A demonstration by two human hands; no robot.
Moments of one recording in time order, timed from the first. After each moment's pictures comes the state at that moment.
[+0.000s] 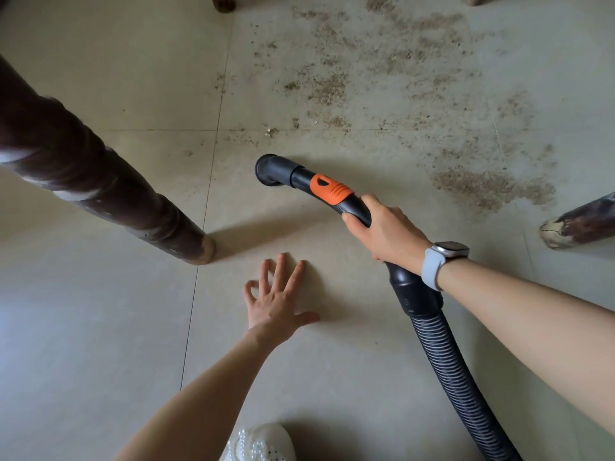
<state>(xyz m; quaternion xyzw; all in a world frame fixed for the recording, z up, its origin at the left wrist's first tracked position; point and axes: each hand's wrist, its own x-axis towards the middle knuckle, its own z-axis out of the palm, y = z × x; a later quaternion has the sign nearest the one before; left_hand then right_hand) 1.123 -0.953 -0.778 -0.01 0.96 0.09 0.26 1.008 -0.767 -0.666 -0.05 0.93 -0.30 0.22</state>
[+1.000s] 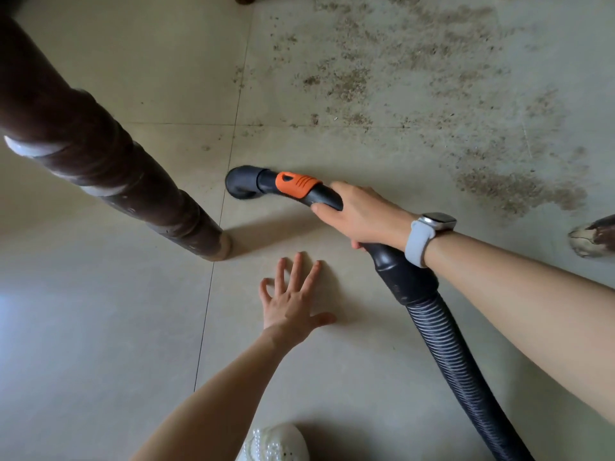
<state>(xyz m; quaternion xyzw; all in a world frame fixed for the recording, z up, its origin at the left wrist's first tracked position) 1.123 -0.955 -0.776 -0.01 0.96 0.10 0.28 0.985 -0.828 -0.643 -0.16 0.90 -0.29 0.28</state>
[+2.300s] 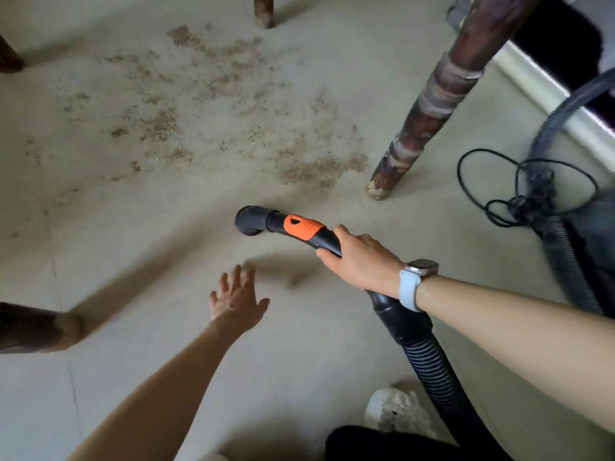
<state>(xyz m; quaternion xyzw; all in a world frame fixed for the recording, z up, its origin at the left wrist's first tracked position) 1.085 -0.840 -0.737 0.09 0.94 0.08 0.33 1.111 -0.637 -0.599 0.12 0.94 -0.20 0.24</state>
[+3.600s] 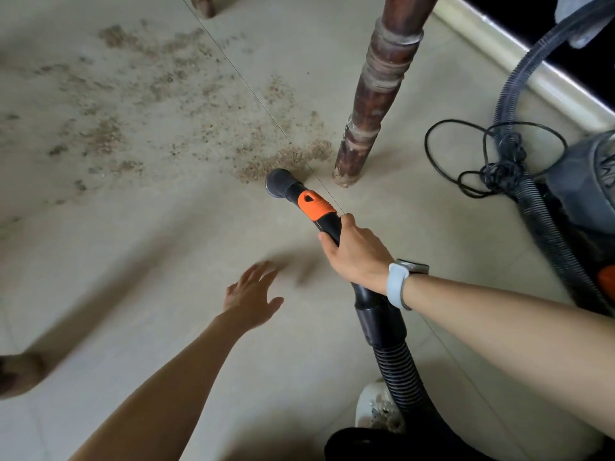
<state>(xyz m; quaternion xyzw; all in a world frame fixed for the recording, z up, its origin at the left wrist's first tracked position) 1.082 -0.781 -0.751 0.27 0.90 0.07 0.34 1.128 -0.596 -0.627 0.27 0.91 -0.27 0.16</state>
